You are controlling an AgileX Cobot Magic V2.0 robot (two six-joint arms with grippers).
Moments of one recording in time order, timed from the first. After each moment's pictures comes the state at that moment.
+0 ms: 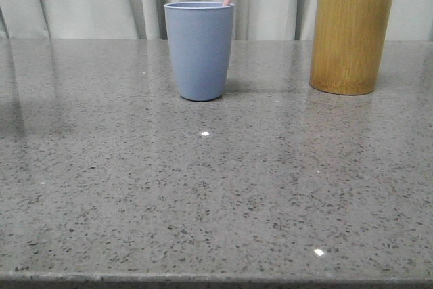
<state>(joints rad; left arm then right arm) -0.24 1.12 -1.03 -0.01 0.69 -0.10 0.20 0.78 -0.93 0.04 0.70 -0.06</state>
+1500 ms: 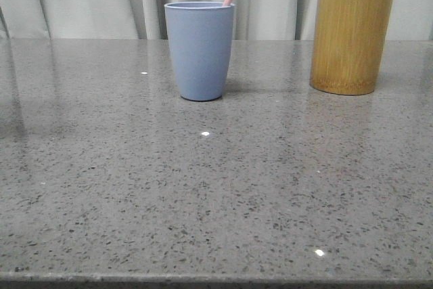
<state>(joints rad) -0.24 1.12 -1.03 -0.01 0.72 -0.10 0.20 0.66 -0.78 0.03 0.67 0.01</state>
